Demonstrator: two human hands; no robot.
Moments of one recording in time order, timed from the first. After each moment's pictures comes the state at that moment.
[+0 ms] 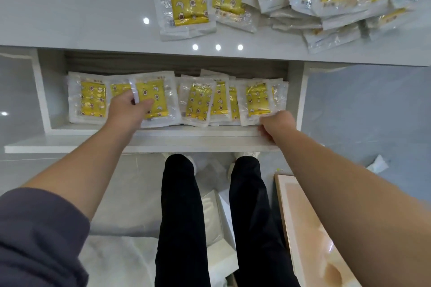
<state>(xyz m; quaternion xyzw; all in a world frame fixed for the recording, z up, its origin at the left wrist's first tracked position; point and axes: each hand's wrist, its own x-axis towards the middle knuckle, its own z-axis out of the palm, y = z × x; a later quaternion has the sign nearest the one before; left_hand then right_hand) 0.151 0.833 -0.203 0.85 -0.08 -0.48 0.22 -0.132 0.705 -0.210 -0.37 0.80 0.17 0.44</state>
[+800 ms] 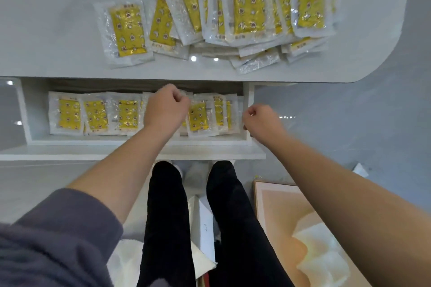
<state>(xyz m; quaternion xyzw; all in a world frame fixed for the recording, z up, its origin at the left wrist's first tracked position) -0.003 0.707 -0.132 0.87 -0.27 -0.40 0.11 -0.201 0.636 -0.137 -0.57 0.64 0.17 0.49</state>
